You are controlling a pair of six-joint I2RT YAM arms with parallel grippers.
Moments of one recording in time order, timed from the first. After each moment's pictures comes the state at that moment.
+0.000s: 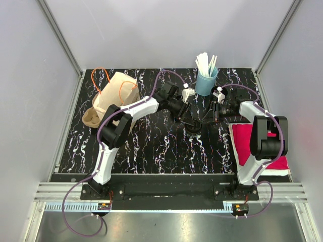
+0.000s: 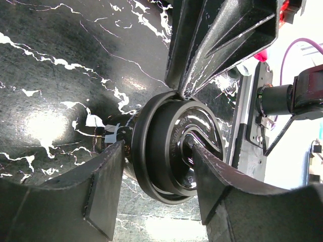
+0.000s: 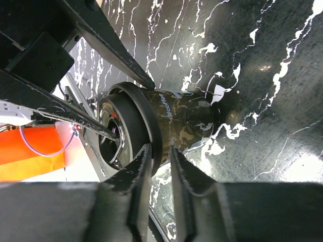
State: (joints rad) left arm -0.65 2.18 1.68 -0.31 0.88 -0.13; right arm -0.03 1.76 1.11 -0.55 -1.00 -0.06
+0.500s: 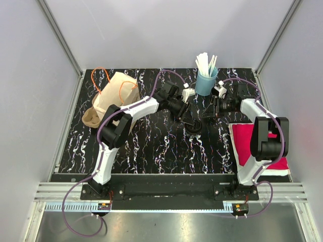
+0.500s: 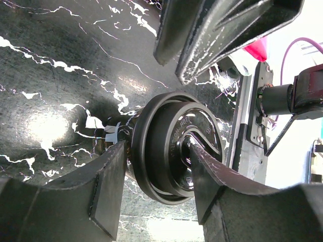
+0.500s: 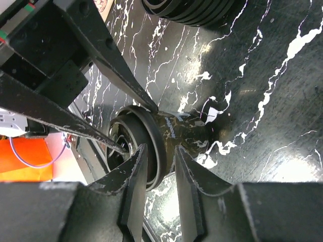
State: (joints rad) left arm -0.66 2.18 1.68 -0.31 0.88 -0.12; right arm -0.03 1.74 1.17 -0.51 -0.97 -0.02
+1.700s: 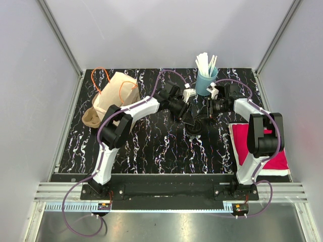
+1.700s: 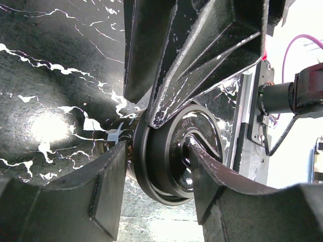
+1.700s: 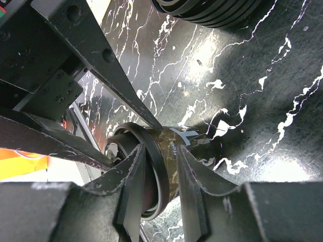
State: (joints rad) left arm -0.66 2.18 1.69 -0.32 0.88 -0.11; right arm 0.05 1.80 1.17 -0.46 -0.97 -0.02
